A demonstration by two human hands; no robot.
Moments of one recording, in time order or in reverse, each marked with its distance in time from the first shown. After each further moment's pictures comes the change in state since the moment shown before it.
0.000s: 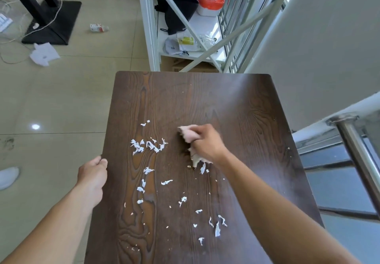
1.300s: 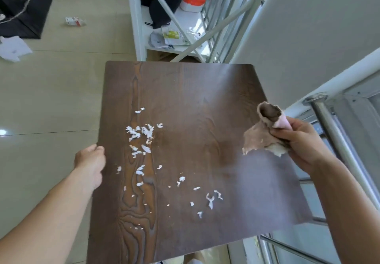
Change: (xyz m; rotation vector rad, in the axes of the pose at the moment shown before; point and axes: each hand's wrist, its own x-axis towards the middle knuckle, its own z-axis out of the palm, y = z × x) left_hand -0.005 0.002 0.001 -0.034 -0.021 0.055; right_hand -0.156 0.042 -0.133 0.400 0.389 0.050
